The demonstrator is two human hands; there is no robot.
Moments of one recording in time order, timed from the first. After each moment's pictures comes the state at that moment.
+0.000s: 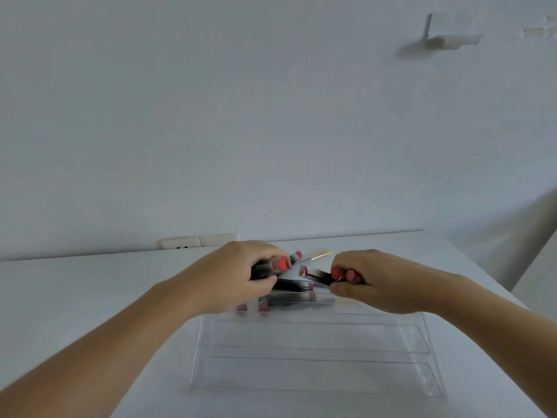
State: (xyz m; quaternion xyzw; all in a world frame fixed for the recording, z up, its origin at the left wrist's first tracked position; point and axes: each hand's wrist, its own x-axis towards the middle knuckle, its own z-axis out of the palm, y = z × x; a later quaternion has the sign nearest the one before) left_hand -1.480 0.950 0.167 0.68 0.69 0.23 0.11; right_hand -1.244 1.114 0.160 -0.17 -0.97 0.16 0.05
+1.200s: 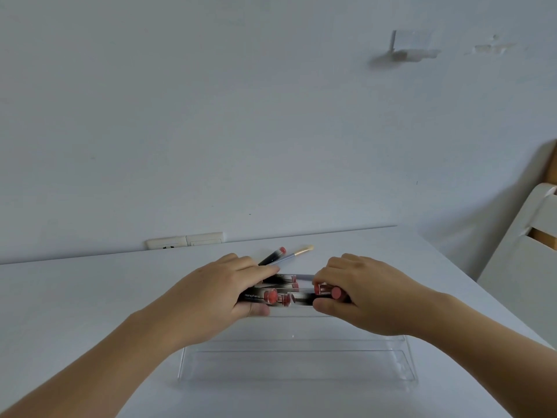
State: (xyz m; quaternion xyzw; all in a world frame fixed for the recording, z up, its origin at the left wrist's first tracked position) left_hand -1.462 0.921 0.149 0.73 0.66 0.14 0.00; right_hand -1.218 1.067 0.157 -0.18 -0.98 0.01 0.08
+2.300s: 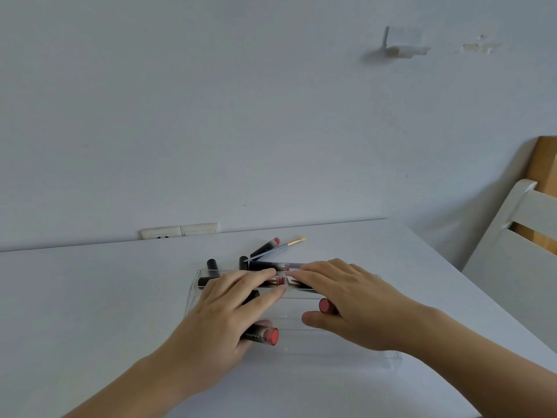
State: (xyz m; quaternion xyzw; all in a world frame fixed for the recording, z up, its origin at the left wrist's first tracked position) left_hand -1.420 0.881 0.114 0.75 0.62 0.17 -0.11; right_hand -1.209 1.037 0.137 -0.18 -0.98 0.01 0.07
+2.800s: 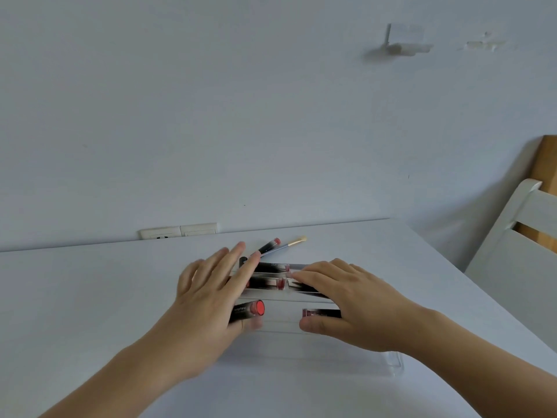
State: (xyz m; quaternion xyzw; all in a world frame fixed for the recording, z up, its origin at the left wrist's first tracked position) left_hand -1.435 0.887 0.119 0.67 0.73 0.10 -0.08; right_hand -1.210 1.045 0.133 -0.18 -0.98 0.05 0.08
